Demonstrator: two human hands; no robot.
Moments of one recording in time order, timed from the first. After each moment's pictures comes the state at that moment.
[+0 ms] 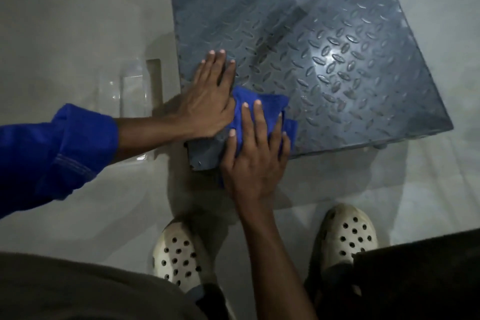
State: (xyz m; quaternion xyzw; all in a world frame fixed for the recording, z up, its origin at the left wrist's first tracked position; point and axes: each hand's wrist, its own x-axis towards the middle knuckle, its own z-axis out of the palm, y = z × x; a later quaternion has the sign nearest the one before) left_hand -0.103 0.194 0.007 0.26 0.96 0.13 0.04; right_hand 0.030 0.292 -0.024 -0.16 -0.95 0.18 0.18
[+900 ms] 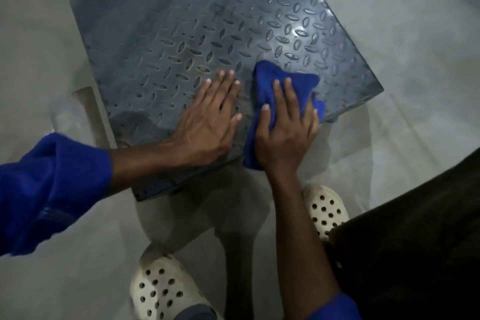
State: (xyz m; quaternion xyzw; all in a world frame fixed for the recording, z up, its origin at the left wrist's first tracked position) left_hand -0.075 0.295 0.000 0.41 0.91 0.08 0.01; right_hand 0.010 0.437 -0.037 -0.29 -0.91 0.19 0.24
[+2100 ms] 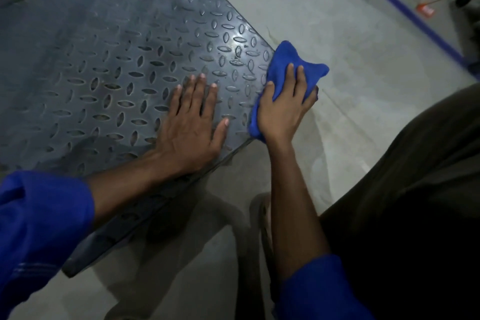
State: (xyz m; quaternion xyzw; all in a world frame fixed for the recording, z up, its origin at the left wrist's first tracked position) left_hand -0.087 0.389 -0.007 0.43 0.90 0.09 0.03; right_hand -0.024 0.570 -0.034 -0.48 -0.81 0.23 0.24
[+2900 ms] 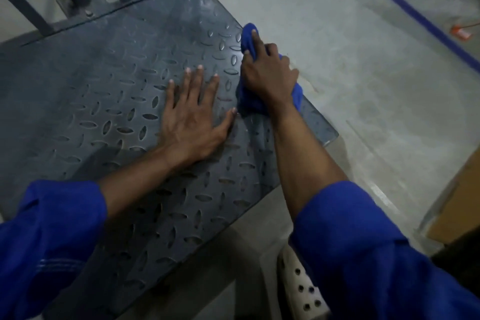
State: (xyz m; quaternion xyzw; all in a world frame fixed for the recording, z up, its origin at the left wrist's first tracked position) left_hand -0.181 0.429 -0.005 0.34 0.94 0.06 0.02; right_hand -0.179 0.617 0.012 -0.36 -0.91 0.21 0.04
